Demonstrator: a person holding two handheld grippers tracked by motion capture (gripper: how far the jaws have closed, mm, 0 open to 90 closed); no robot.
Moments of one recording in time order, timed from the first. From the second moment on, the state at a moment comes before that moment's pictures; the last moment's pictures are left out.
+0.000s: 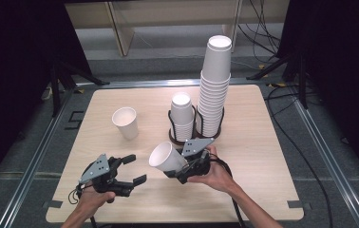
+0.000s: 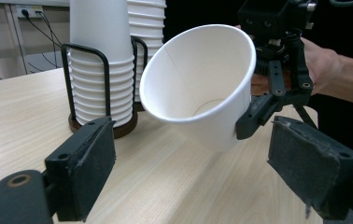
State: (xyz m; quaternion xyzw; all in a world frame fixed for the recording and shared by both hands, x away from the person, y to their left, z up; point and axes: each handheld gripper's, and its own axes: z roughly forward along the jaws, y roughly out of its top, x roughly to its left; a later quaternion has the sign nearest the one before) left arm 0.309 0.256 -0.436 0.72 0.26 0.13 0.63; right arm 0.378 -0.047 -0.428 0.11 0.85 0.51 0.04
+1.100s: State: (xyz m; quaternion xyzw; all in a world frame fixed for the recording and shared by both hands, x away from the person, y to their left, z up) left arm 0.320 0.244 -0.452 0.70 0.30 0.10 0.64; right arm 0.381 -0.080 -0.441 0.16 0.79 0.59 0.08
